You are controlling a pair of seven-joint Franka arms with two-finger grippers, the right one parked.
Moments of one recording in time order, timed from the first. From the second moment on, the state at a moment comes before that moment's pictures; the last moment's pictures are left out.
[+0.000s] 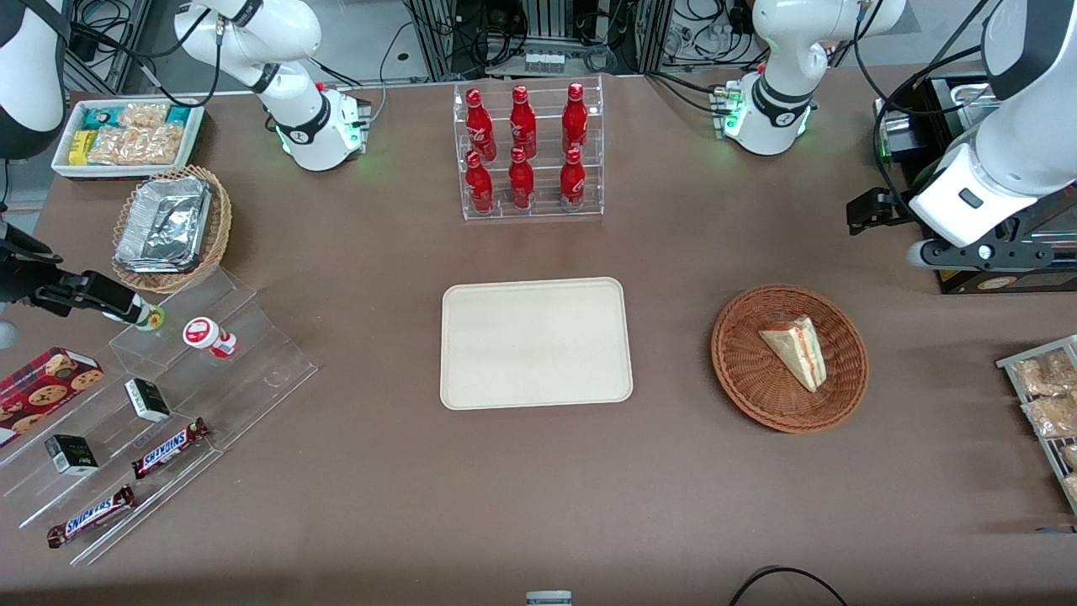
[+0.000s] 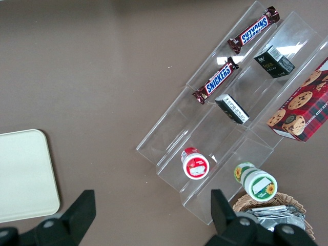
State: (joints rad) arm 0.02 0.00 -0.15 -1.62 0.01 1.44 -0.07
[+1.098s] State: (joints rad) arm 0.01 0.04 -0.15 -1.96 0.02 1.86 -0.07
